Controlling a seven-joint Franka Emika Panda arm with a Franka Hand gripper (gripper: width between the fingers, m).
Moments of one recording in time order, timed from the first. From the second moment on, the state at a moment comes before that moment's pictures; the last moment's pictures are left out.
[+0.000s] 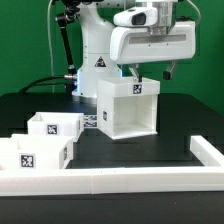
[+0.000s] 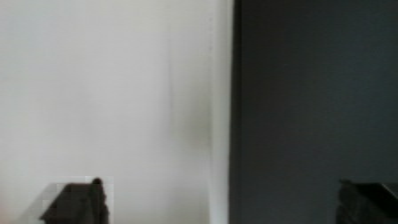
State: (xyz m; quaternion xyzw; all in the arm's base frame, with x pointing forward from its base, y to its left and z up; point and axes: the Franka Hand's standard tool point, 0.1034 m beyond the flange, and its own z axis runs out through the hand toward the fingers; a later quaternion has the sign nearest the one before) arm 0.361 0.099 0.101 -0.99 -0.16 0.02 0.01
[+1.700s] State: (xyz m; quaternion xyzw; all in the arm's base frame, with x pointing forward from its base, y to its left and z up) arm 0.413 0.095 0.100 -0.99 -0.14 0.01 0.02
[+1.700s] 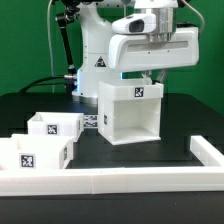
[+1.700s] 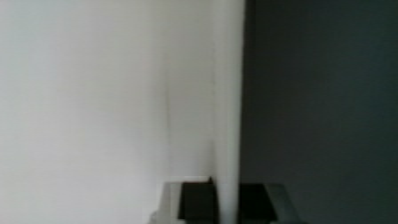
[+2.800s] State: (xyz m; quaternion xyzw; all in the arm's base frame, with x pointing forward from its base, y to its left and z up) arm 0.484 0.101 0.101 -0.99 -0.15 -0.06 0.04
